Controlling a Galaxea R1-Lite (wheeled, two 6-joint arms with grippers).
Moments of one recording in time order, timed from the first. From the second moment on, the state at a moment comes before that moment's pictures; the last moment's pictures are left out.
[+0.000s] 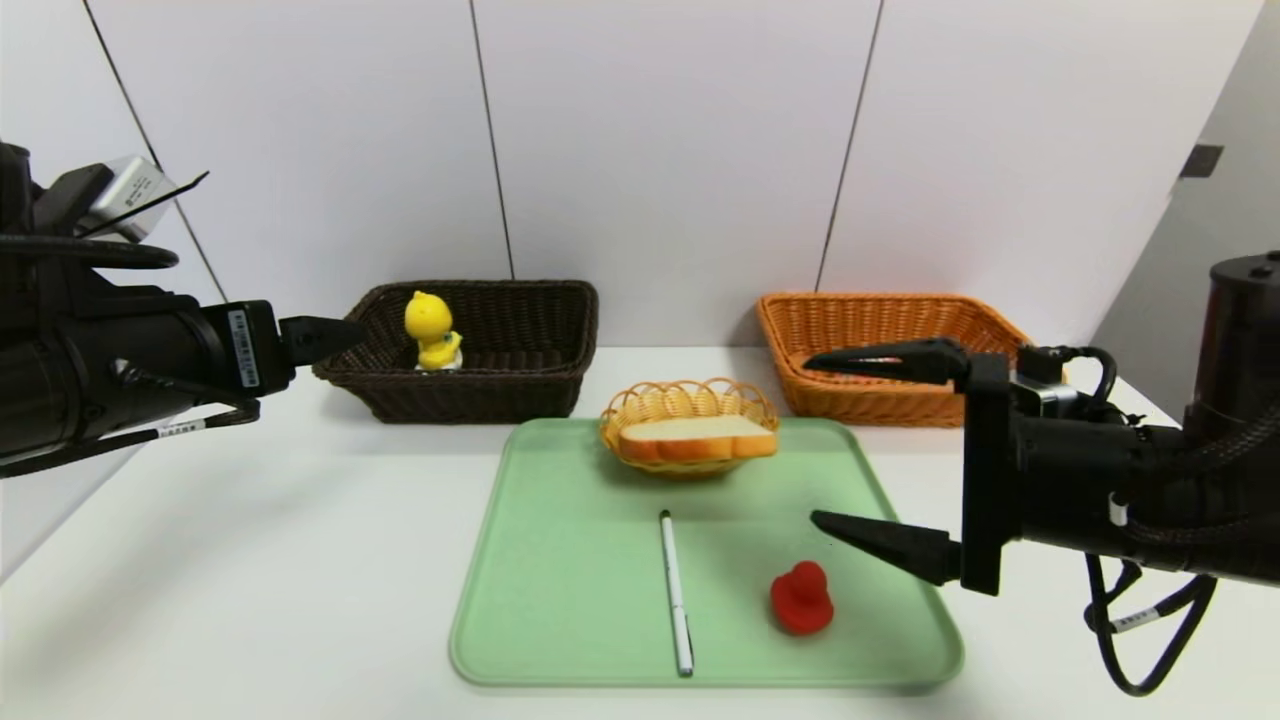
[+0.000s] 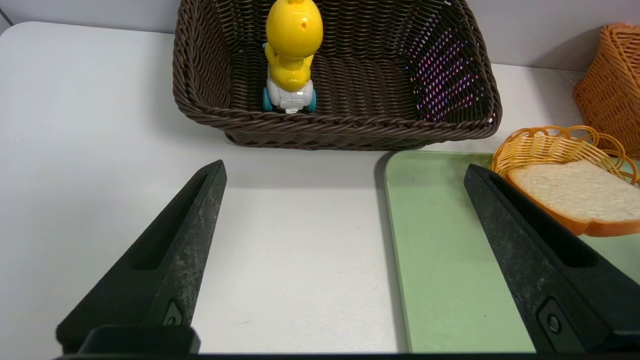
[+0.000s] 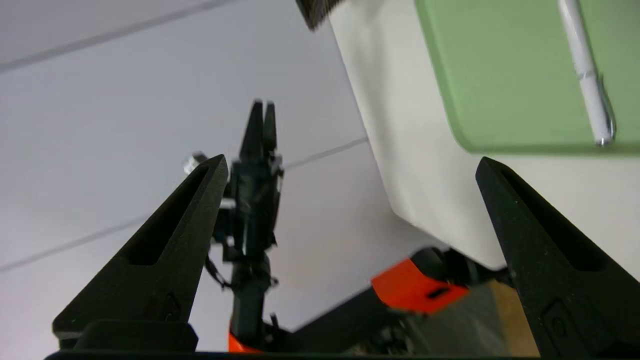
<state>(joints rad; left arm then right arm) -0.22 1.30 -0.93 -0.05 0.06 -0.23 0.55 1.39 -0.69 -0.44 0.41 1.60</state>
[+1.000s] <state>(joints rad) -0.22 1.30 -0.89 -0.06 0.04 -0.23 0.62 1.66 -0.67 -0.72 0.10 1.76</state>
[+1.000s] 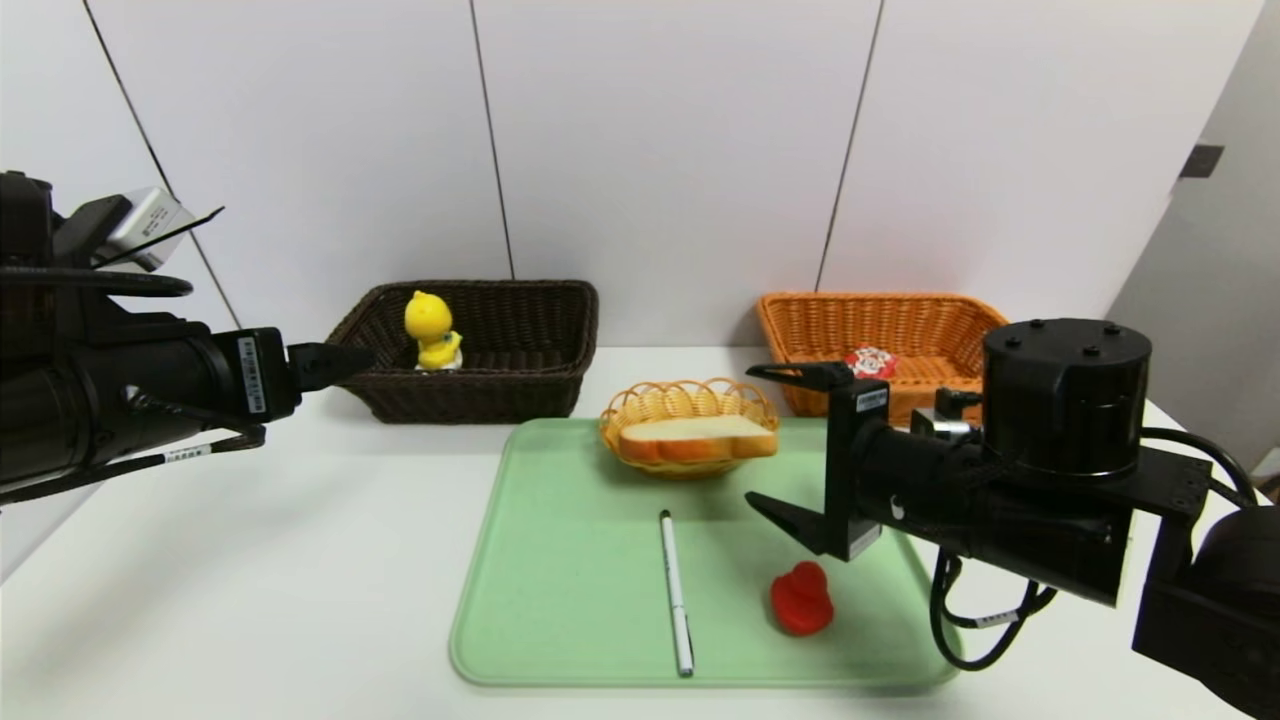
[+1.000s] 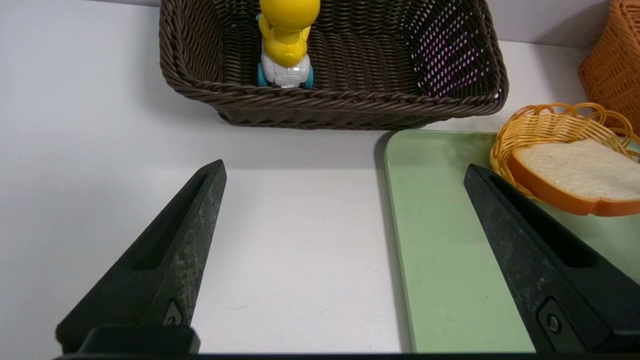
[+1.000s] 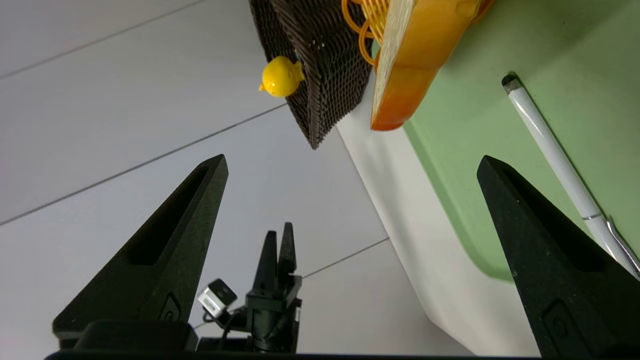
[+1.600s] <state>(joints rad) -0.22 1.30 -0.87 -0.06 0.04 -0.23 0.62 1.77 -0.74 -0.72 0.00 1.80</state>
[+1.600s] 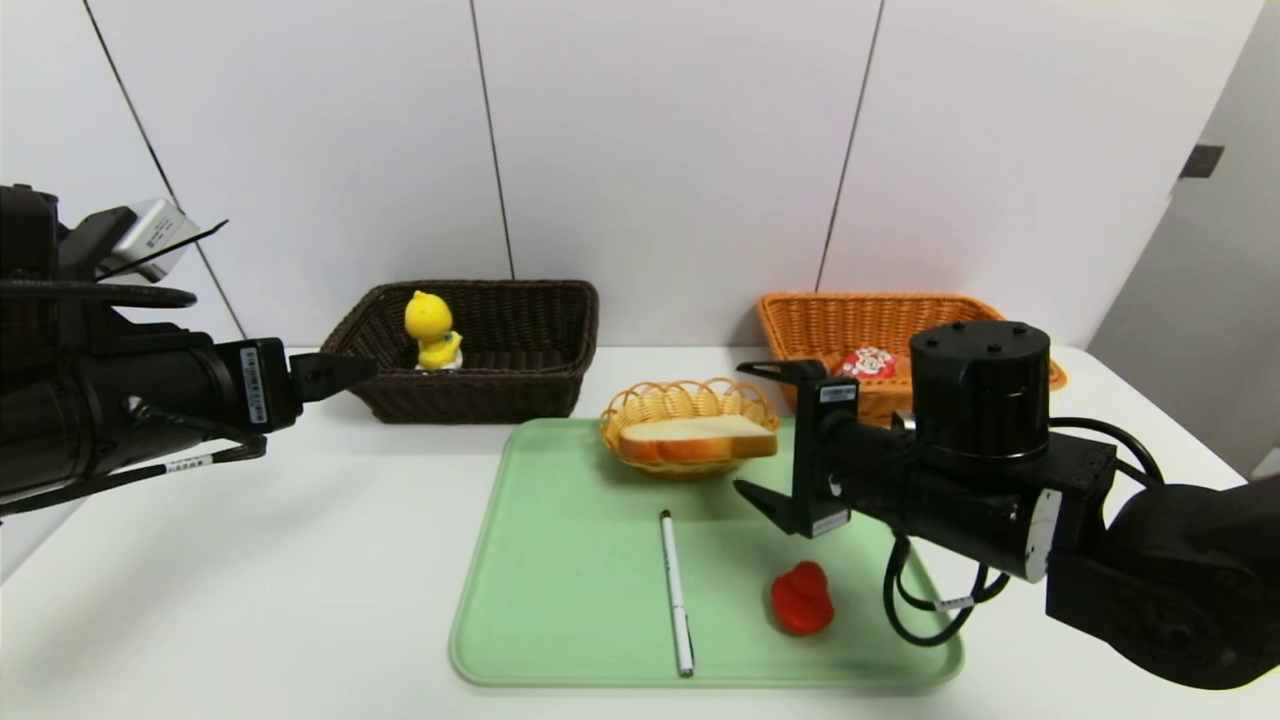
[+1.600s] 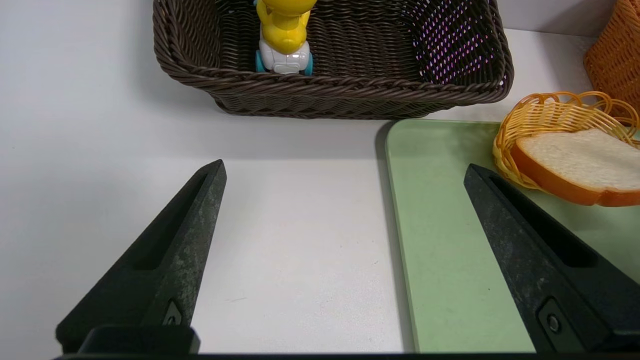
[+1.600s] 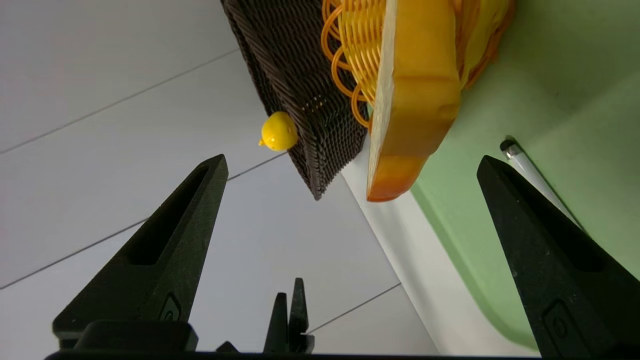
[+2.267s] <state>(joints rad) -0.22 1.30 -0.85 -0.11 0.03 -0.23 0.62 1.81 -0.80 -0.77 -0.05 1.80</state>
